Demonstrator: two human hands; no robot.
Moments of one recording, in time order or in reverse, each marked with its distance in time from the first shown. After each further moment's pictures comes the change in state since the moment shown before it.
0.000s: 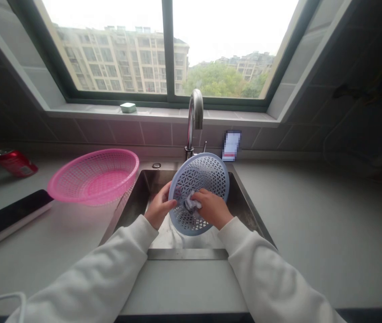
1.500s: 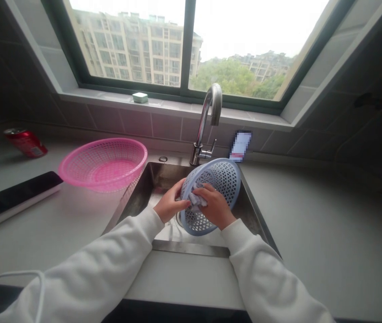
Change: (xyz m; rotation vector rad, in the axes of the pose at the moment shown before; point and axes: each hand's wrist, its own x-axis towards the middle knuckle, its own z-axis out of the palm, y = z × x) left_hand 0.003 -0.003 0.003 0.115 -0.114 -0.022; right_hand 0.003 -0.003 0.006 0.195 0.211 -0.137
